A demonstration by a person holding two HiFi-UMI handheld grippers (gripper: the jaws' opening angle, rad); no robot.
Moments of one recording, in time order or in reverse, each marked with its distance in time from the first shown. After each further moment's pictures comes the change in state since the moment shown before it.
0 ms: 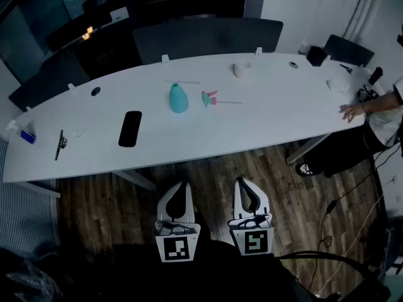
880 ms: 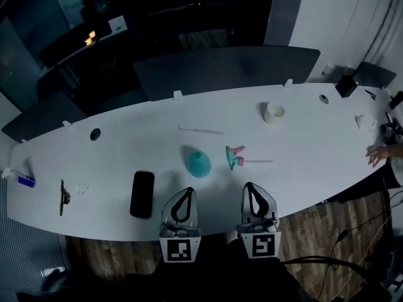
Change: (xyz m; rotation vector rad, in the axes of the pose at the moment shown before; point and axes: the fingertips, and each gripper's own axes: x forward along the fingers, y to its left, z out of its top) left arm 0.244 0.137 -0.047 0.015 0.068 -0.061; right arm 0.270 -0.050 -0.047 0.006 0.082 -0.037
